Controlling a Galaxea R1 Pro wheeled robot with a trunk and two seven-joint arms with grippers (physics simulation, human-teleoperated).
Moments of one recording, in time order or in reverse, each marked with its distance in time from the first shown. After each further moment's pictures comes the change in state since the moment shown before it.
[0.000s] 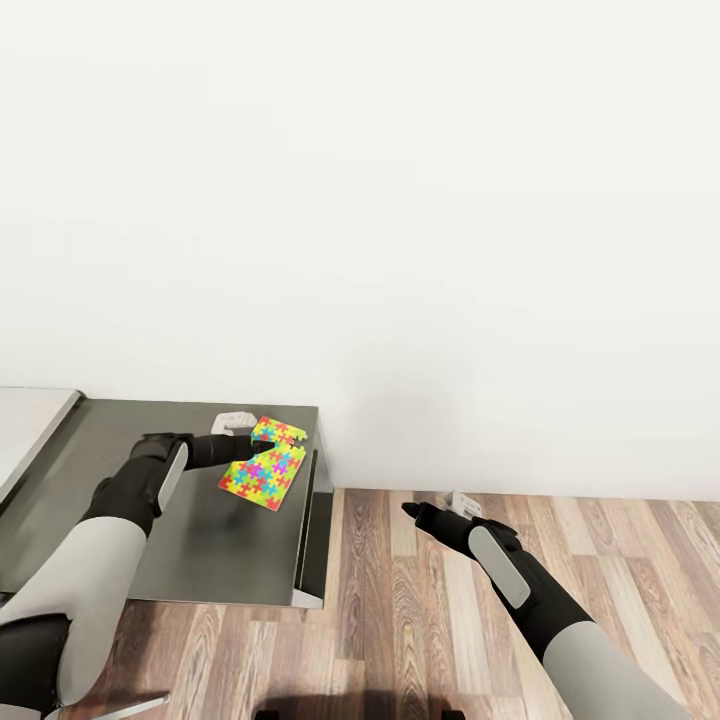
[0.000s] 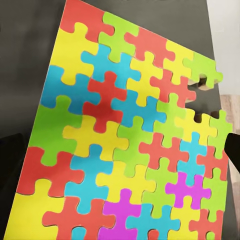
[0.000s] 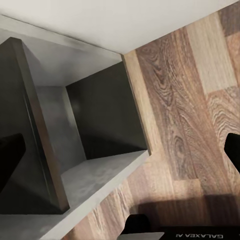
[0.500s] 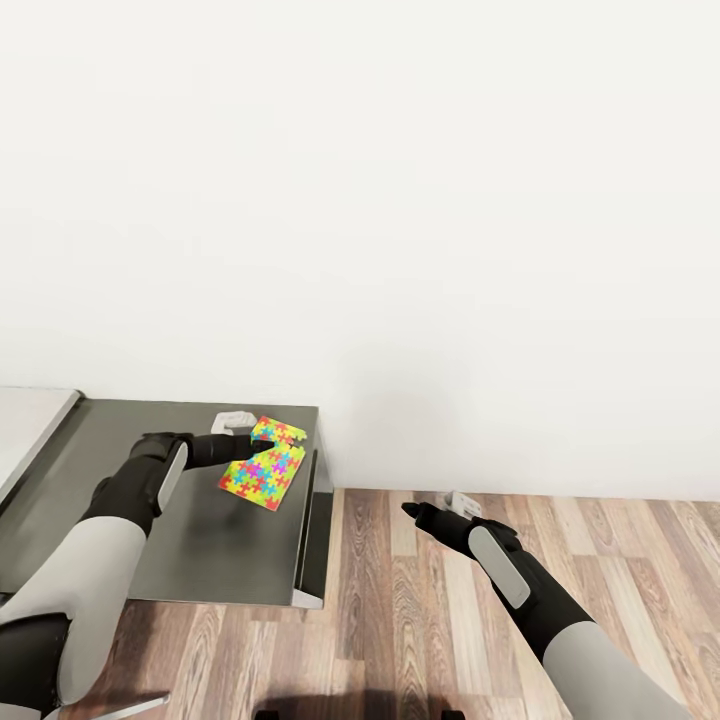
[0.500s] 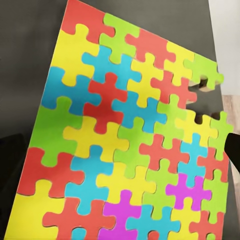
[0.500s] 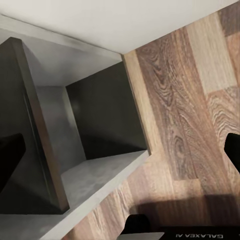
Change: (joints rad) left arm -0.001 0.001 0.001 0.000 -0.003 -0.003 0.003; right arm 0.000 0.000 0.000 0.000 0.000 0.000 0.000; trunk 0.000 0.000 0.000
